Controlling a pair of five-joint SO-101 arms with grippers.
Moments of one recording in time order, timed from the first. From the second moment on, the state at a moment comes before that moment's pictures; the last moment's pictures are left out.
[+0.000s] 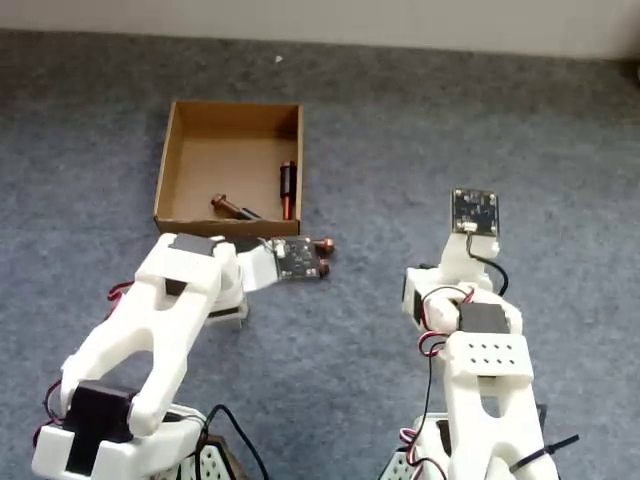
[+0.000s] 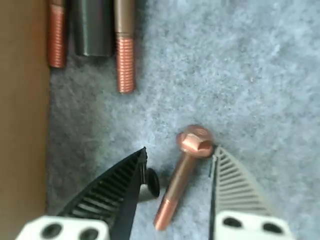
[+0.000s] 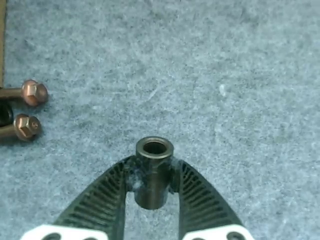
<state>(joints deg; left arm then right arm) 5.2 -11.3 48.6 53.7 -61.5 -6.1 -47.0 64.6 46.4 -1.5</state>
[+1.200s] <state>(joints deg) 5.5 -26.2 40.0 66.5 -43.3 -6.1 -50.9 64.6 53.8 -1.5</state>
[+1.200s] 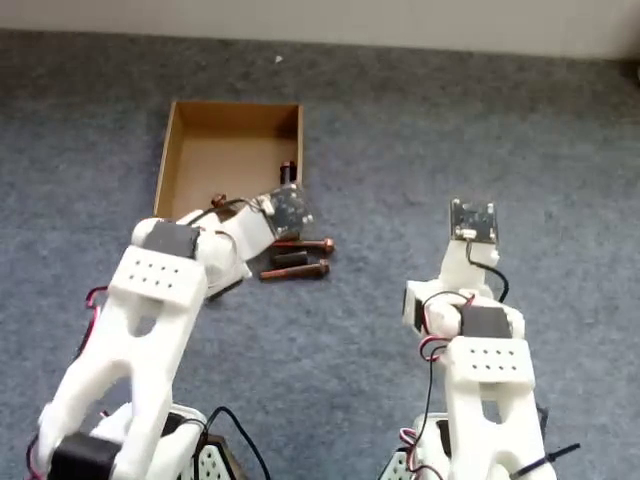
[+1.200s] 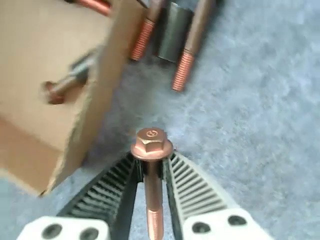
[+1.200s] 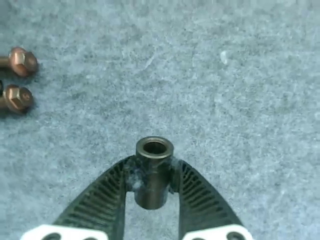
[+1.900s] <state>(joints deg) 11.1 -67.9 42.3 65.5 1.2 -23.6 -84.8 69.9 54.5 1.5</state>
